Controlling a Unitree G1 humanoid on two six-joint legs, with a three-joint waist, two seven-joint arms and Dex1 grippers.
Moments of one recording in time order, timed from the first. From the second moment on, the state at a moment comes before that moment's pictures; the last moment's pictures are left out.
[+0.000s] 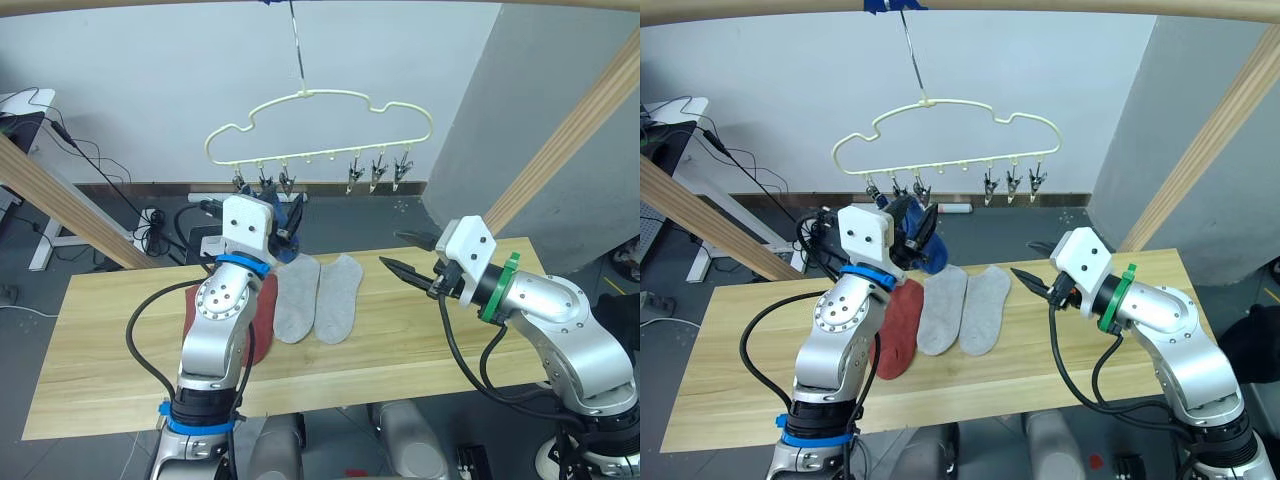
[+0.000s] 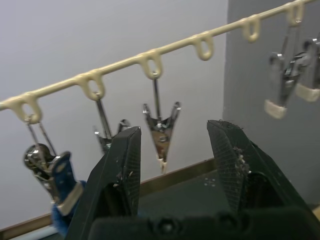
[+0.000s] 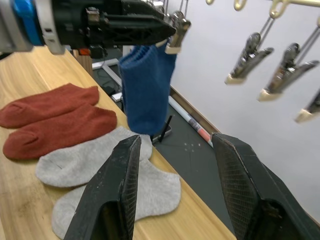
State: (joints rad) left arm -0.34 0.17 0.01 -0.23 -0.12 0.22 -0.18; right arm -0.29 -0.56 0.06 -0.61 0.29 0.58 0.67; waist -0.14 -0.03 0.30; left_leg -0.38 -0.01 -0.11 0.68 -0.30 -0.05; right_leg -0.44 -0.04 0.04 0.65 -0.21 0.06
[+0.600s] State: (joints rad) left arm -0.44 0.13 0.01 -0.08 -0.09 0.14 -0.15; right arm -0.29 -0.56 0.06 -0.61 0.30 0.57 0.67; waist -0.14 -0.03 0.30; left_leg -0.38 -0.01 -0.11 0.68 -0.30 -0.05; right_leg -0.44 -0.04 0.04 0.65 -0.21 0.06
